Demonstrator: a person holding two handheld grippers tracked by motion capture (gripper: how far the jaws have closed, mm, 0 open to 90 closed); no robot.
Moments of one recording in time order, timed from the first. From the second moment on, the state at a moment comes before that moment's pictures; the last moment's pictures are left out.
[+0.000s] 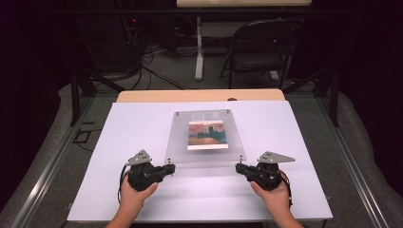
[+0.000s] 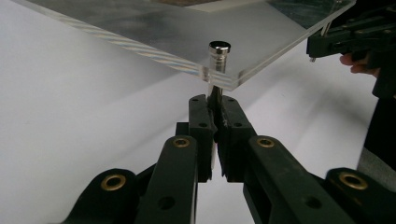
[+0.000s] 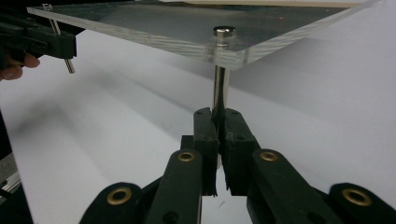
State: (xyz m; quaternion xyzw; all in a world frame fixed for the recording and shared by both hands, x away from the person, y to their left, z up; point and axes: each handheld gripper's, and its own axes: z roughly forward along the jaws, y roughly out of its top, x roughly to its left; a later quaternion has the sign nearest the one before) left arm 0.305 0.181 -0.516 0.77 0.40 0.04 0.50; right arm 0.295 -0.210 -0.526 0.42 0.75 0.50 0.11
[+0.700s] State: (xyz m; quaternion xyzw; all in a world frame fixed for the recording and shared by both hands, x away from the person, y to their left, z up) left arm 0.353 0.179 -0.524 0.76 0.43 0.06 0.49; right arm 0.348 -0.200 -0.531 0.44 0.74 0.49 0.12
